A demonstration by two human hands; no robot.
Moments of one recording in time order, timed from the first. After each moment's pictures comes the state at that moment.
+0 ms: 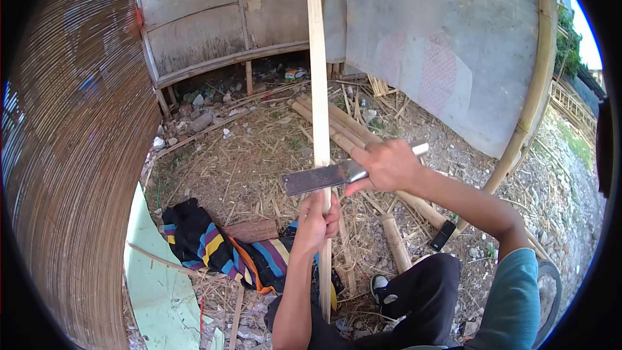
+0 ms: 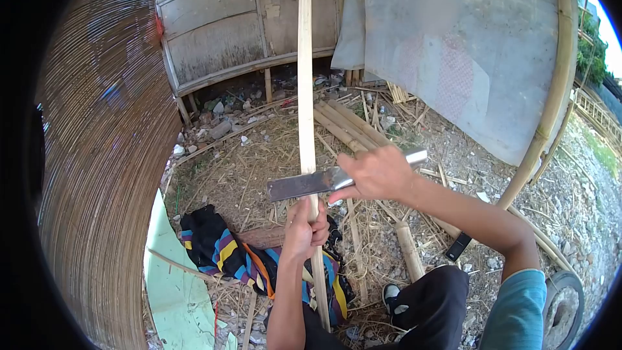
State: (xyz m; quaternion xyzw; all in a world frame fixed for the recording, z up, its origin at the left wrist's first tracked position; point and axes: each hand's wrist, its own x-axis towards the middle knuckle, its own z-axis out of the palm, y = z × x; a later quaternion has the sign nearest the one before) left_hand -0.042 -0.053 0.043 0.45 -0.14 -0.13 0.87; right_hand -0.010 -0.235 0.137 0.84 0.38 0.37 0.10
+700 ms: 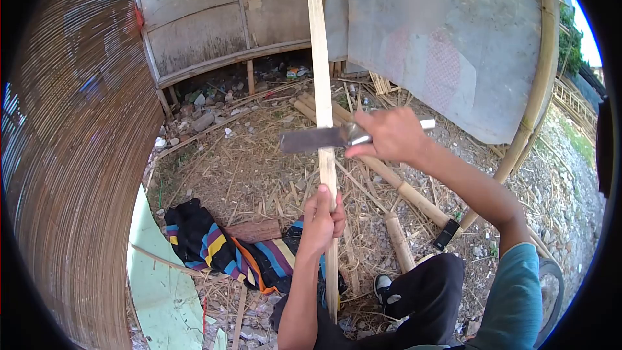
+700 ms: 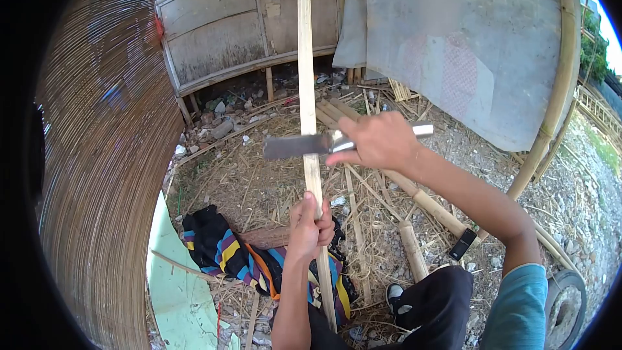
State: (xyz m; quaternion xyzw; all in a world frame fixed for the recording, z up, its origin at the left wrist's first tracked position) left_hand -0.045 -0.058 0.048 0.47 -0.14 -0.10 0.87; right_hand 0.011 -0.232 0.168 0.83 0.40 0.38 0.11
